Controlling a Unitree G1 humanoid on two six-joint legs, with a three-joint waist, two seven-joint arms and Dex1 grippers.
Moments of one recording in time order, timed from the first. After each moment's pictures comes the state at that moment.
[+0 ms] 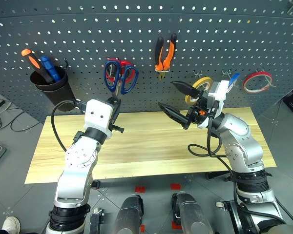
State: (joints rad) left arm -0.19 0.33 0.06 -0.47 -0.02 0.38 -0.21; right arm -0.52 -0.28 0.04 -0.20 0.47 0.22 0.79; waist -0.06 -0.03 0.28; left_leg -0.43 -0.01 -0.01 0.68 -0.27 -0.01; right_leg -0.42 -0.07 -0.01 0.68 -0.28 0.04
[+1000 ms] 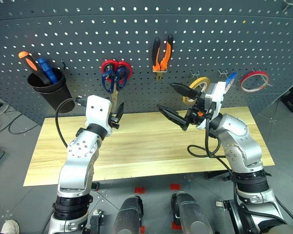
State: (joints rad) left arm -0.28 0.32 0.08 -0.38 -0.07 0.49 -0.24; right arm -0.51 -0.28 0.06 -0.19 0.46 0.22 0.79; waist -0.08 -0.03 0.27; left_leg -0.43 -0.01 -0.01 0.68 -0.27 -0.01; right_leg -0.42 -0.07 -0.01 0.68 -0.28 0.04
